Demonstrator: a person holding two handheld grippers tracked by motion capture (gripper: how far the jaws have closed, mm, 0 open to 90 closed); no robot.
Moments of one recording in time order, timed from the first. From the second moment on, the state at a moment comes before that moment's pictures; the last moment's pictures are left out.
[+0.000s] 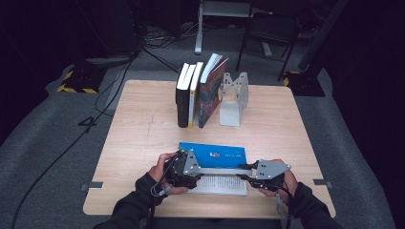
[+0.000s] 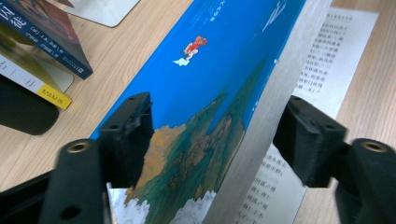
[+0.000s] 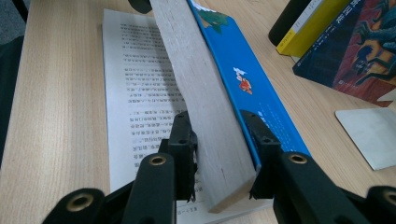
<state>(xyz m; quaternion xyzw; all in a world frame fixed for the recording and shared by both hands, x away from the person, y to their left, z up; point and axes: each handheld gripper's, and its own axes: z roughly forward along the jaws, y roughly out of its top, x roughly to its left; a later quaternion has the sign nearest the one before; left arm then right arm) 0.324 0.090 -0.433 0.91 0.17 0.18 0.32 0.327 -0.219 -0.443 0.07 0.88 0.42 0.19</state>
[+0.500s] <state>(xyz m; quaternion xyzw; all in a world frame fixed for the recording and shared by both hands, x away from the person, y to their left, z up) 0.337 0.104 -0.449 0.92 0.13 0.14 0.34 0.343 -0.221 -0.455 0.05 0.88 0.44 0.16</state>
